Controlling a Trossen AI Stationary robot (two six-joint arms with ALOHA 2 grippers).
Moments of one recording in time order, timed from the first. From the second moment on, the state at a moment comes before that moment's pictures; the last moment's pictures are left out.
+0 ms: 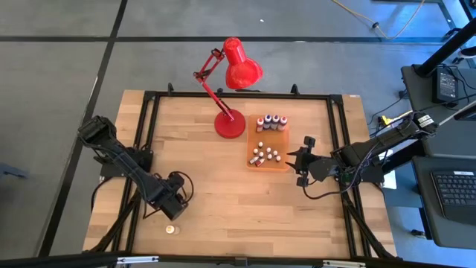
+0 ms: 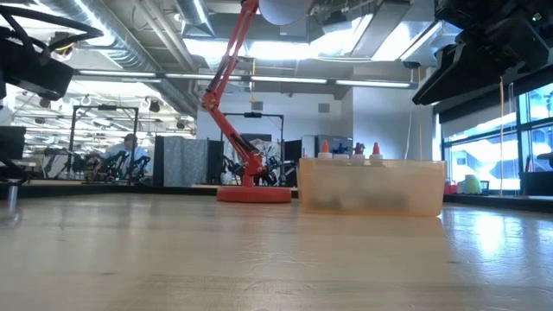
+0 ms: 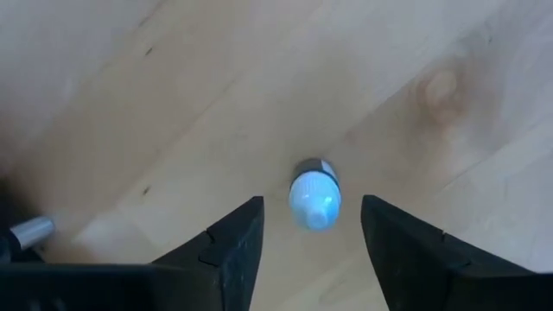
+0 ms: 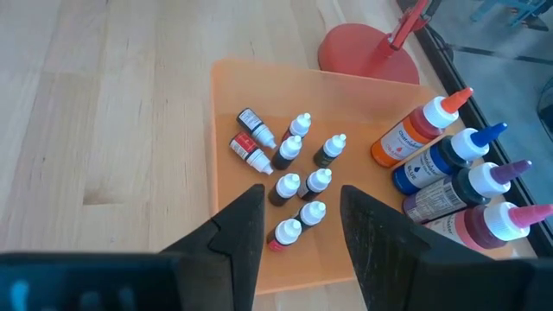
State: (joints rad) left arm -0.72 1.52 0.81 -0.89 -0.17 -1.62; right arm 0.41 0.99 0.60 -0.42 0.64 0.20
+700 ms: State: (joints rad) left arm -0.72 1.52 0.81 -0.89 -0.19 -1.63; right arm 0.41 0.99 0.60 -0.42 0.64 0.18
